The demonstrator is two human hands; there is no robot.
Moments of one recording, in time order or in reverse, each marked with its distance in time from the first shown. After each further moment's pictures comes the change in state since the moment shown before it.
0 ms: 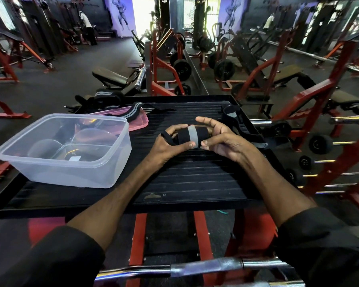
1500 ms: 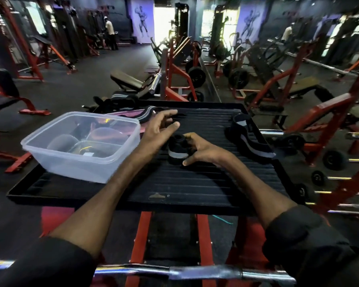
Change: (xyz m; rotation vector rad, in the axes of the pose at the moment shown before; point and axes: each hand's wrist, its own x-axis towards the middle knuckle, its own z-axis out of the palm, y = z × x) left_hand -0.003 0.050 -0.035 0.217 0.202 0.101; right_hand 0.029 0.017 0.048 -0.735 -0.073 0.099
